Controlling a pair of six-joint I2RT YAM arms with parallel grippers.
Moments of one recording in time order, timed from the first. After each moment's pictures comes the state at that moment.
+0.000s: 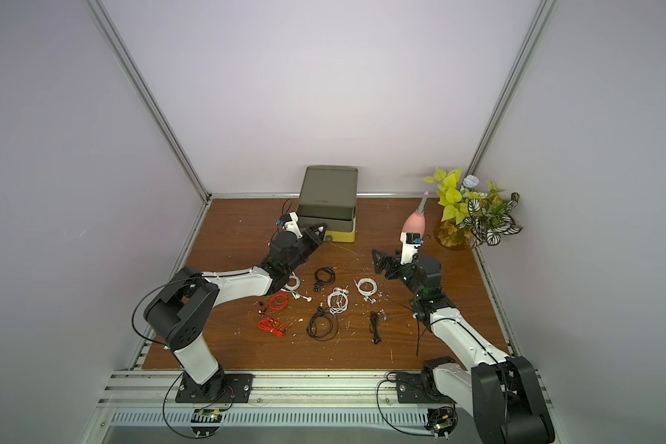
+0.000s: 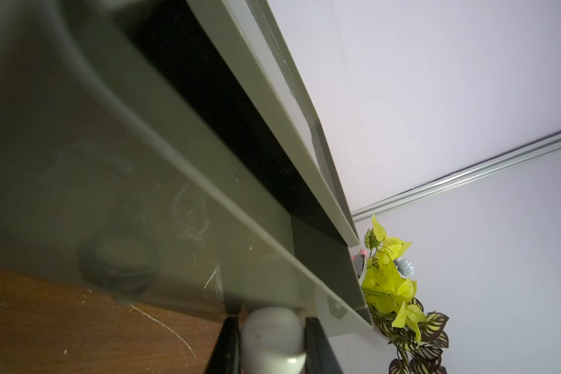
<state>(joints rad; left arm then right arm) -0.62 1.73 0.88 0.76 -0.08 -1.08 0.22 1.09 0.43 0.42 -0.24 0.42</state>
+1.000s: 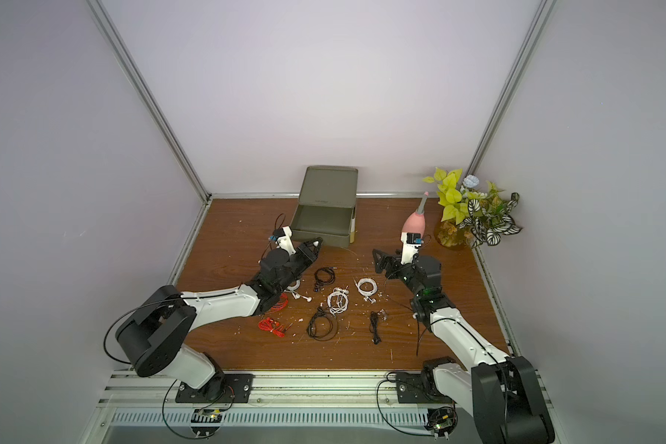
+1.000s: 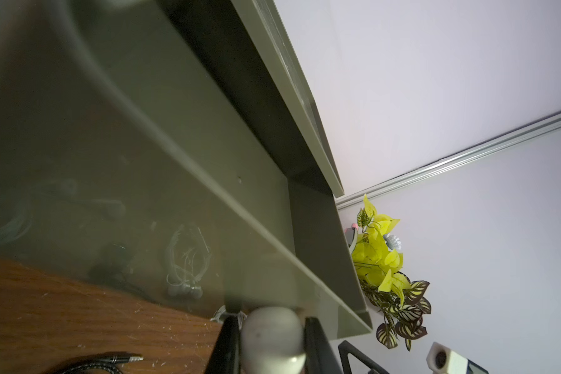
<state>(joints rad) -0.70 1.56 0.69 0.77 -0.13 -1.10 0.22 1.09 0.43 0.42 -0.23 0.42</state>
